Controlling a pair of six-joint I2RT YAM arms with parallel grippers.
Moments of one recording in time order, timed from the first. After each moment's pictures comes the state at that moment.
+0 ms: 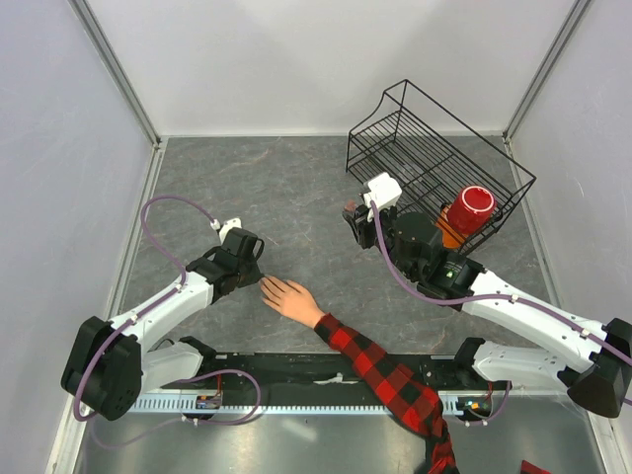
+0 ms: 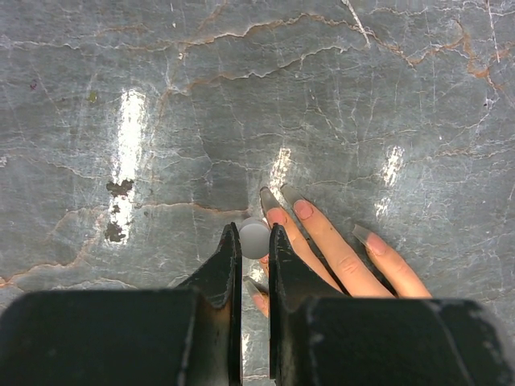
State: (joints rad) left arm -0.49 1.14 0.58 -0.40 -0.26 -0.71; right arm 0.92 1.07 0.91 0.04 0.34 0.01
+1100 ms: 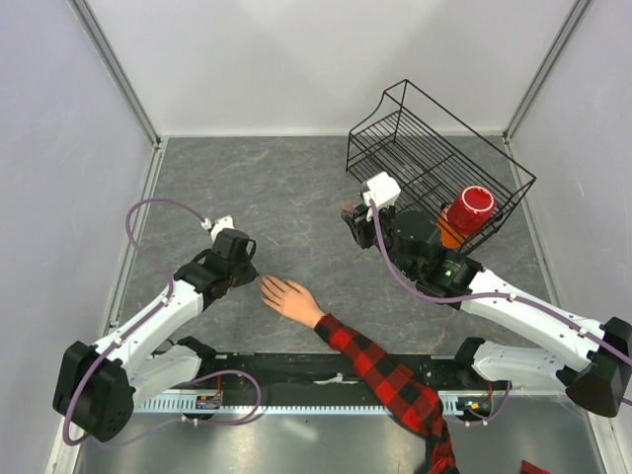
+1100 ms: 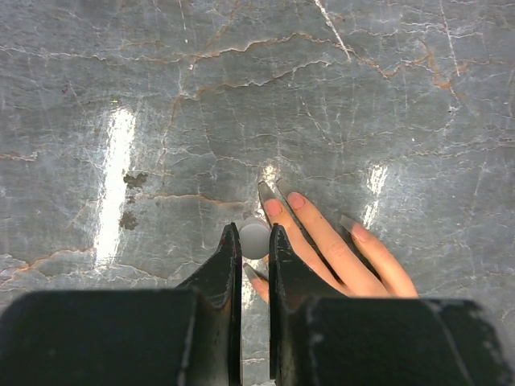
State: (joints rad) left arm -0.47 1.02 0.58 -0.46 -0.26 -0.71; right arm 0.90 1.08 0.91 0.04 0.31 0.03
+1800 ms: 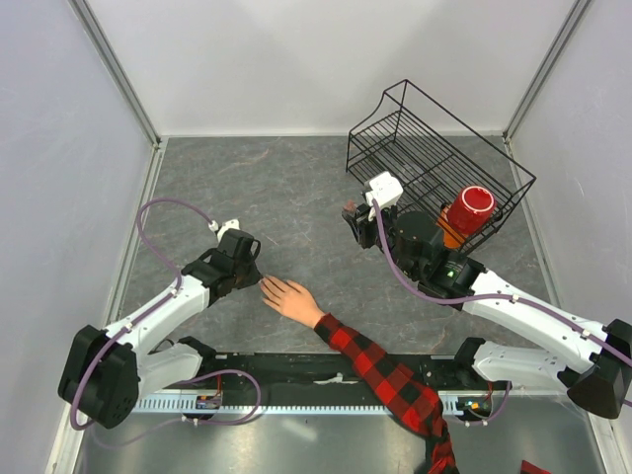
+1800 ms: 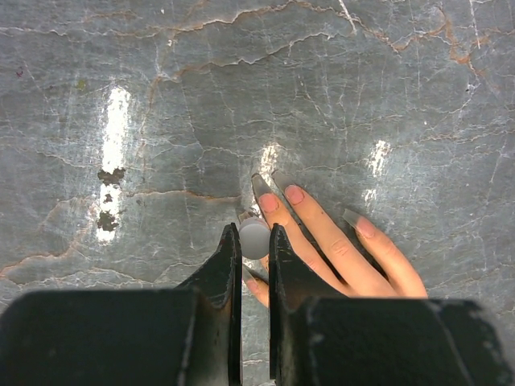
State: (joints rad) left arm -0.47 1.09 0.57 -0.41 -0.21 -0.71; right arm 0.90 1.07 0.91 0.04 0.31 0.03
